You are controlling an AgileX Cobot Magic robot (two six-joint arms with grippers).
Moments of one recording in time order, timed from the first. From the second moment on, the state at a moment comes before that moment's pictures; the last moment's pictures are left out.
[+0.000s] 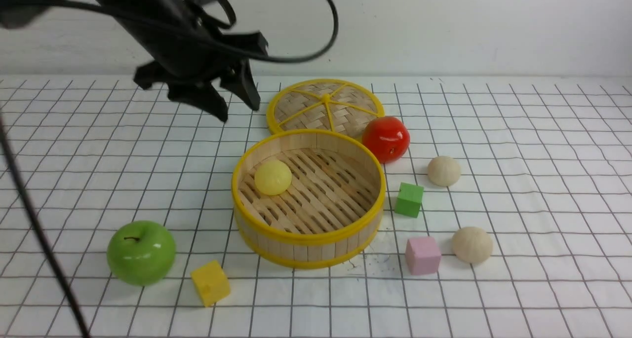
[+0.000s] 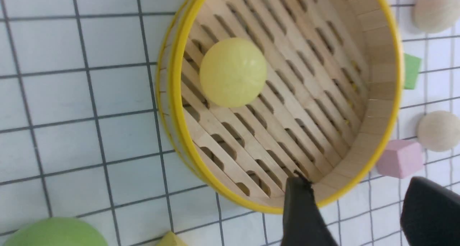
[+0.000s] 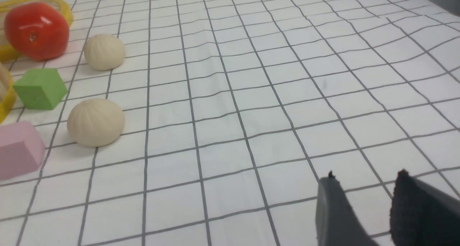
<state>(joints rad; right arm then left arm) 0.05 -0.02 0.02 -0.48 0.42 0.60 -0.25 1.84 -1.94 -0.32 1.23 -0.15</state>
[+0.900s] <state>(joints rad) 0.05 -0.02 0.02 -0.48 0.42 0.60 -0.25 0.51 -1.00 -0.22 1.24 -0.30</state>
